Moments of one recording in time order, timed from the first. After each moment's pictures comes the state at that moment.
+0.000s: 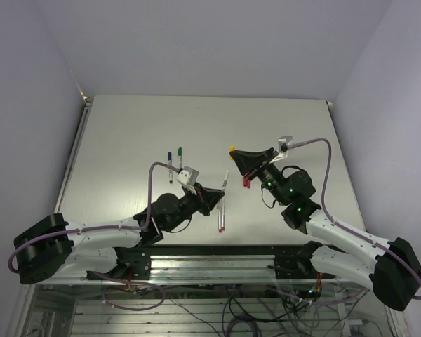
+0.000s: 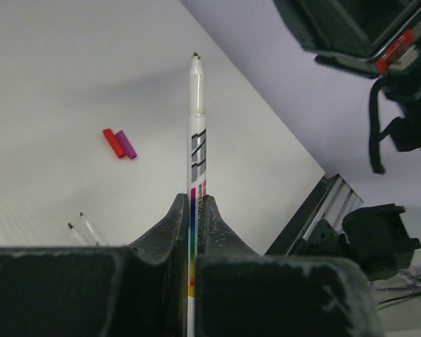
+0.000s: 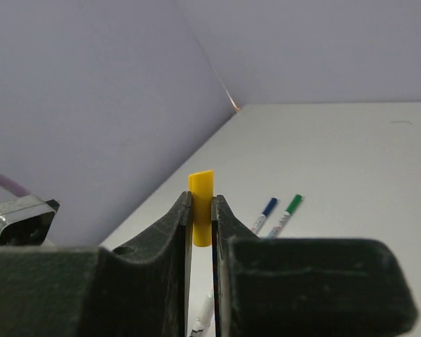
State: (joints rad) left arm -1.11 1.13 0.39 0.72 -0.26 -0.57; right arm 0.70 0.98 0.48 0.73 0.01 0.48
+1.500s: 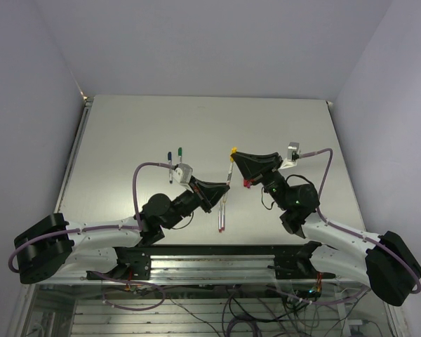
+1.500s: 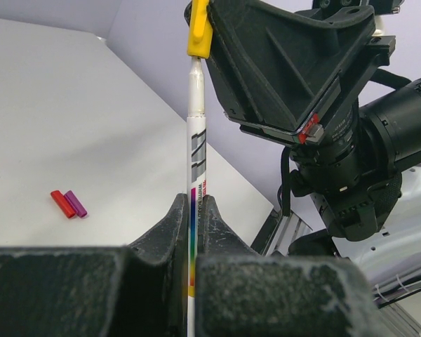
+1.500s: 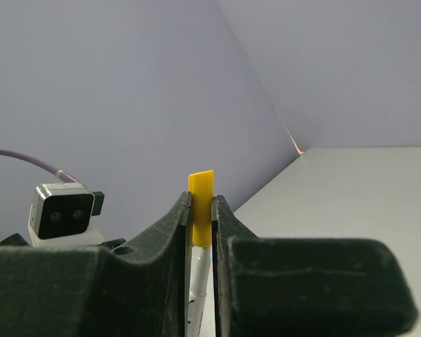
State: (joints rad) left arm -1.11 1.14 0.39 0.96 -0.18 -0.55; right arm 0.70 1.03 0.36 1.16 -0.06 0.63
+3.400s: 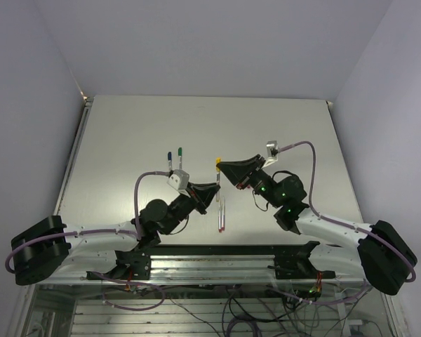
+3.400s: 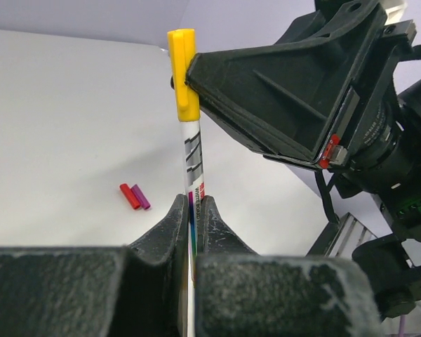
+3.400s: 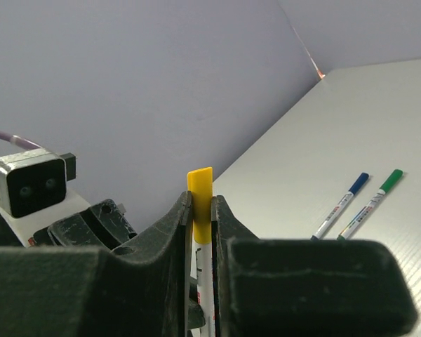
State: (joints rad) left arm -1.13 1.10 0.33 0.97 -0.35 -0.41; right arm 0.74 1.12 0.40 1.01 -0.17 0.70
